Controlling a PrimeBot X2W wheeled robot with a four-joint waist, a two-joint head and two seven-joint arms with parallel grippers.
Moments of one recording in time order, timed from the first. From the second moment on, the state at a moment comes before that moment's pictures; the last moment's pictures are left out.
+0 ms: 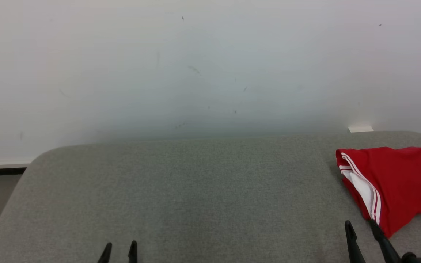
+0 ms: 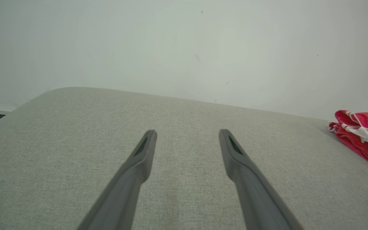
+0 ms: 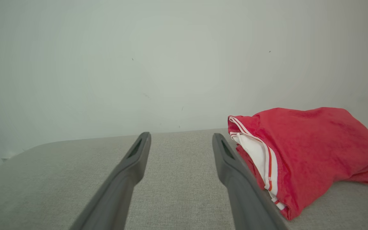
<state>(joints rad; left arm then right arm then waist) 0.08 0.05 -0.06 0.26 -0.22 -0.07 -0.26 0.03 -0.12 0.12 0.23 0.37 0.13 -0.26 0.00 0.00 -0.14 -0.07</state>
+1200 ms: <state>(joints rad) 0.04 0.04 0.00 0.28 -0.73 -0.09 -0.12 0.02 -0.09 0.04 0.26 0.83 0.13 -0.12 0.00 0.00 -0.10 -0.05</state>
